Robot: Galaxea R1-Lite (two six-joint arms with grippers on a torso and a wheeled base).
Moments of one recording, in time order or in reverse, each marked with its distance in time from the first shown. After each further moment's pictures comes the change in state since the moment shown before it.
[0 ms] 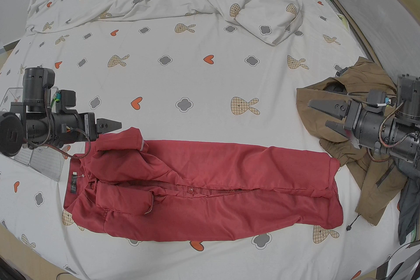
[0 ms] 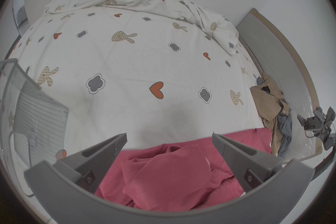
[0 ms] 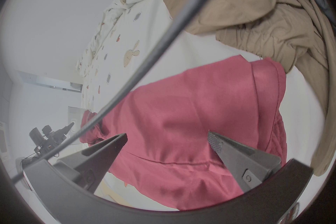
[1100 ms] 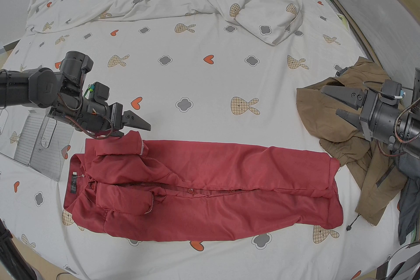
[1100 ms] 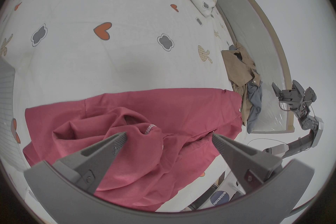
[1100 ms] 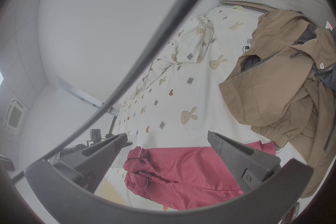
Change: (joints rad) left arm -0.043 0.296 -0.520 0.544 -0.248 0.000; right arm -0.005 -0.097 0.003 0.000 0.000 -0.001
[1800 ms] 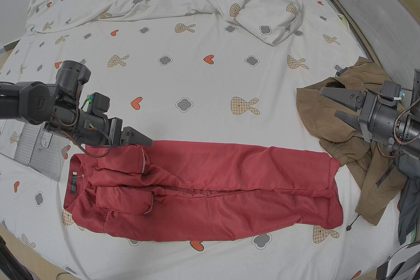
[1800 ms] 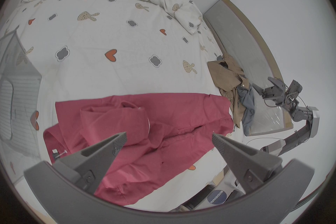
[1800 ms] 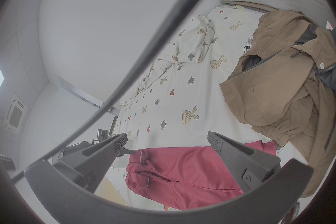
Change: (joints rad) left arm -0.036 -0.105 0.194 -0.097 -0.008 0.066; right arm 0.007 0.002 0.005 0.000 0.000 0.000
